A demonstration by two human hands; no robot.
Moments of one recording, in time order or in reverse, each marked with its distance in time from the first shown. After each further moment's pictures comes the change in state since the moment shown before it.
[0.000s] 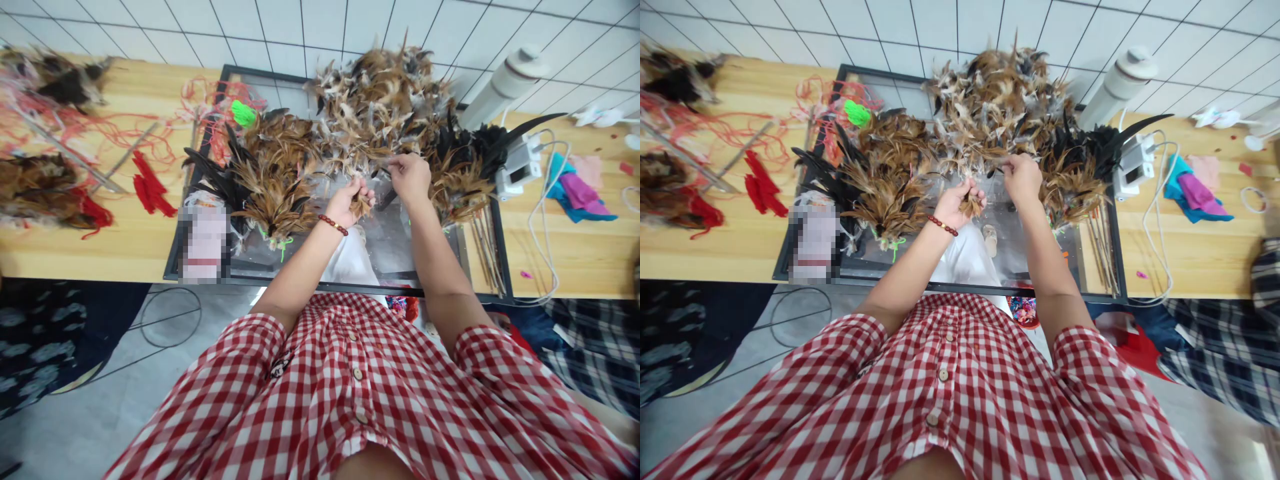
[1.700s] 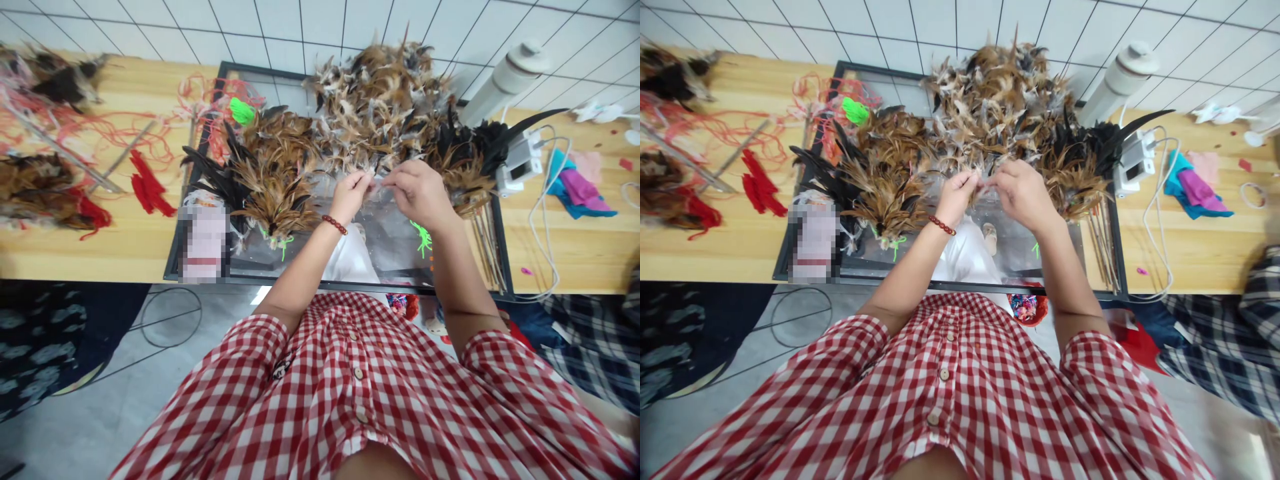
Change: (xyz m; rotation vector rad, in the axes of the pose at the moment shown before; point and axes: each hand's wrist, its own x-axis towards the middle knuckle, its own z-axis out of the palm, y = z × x) left_hand 0.015 -0.006 -0.010 0.558 0.004 0.507; right_hand -0.056 -0.036 -0.082 0.053 -0.182 -0.532
